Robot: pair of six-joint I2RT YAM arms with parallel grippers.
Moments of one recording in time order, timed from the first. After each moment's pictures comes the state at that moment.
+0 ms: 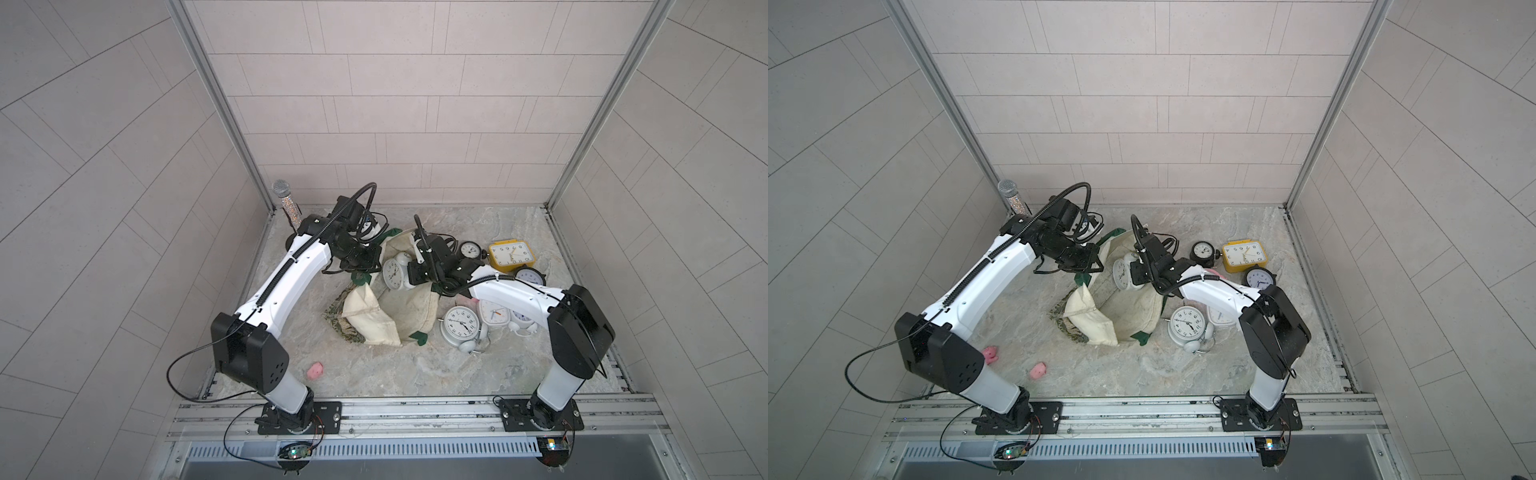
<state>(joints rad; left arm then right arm) -0.37 1.58 1.59 -1.17 0.43 -0.21 0.69 1.70 1.25 -0.28 0.06 0.39</state>
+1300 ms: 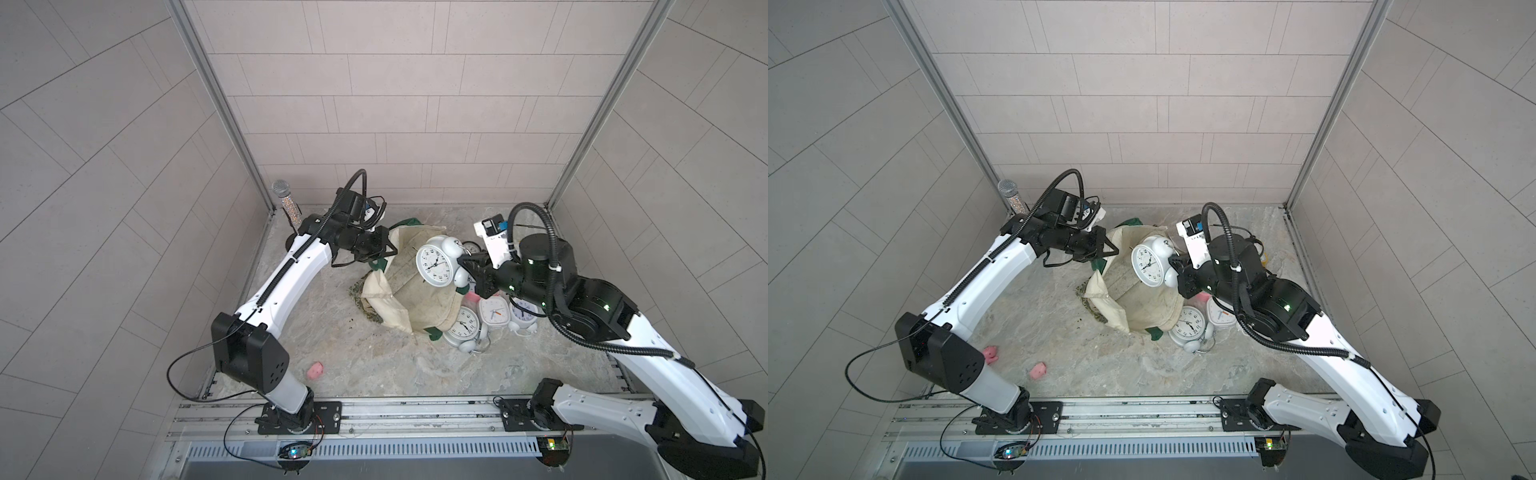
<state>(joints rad) -0.37 1.58 1.60 -0.90 0.61 -0.54 0.76 1.00 1.37 -0.77 0.07 0.24</state>
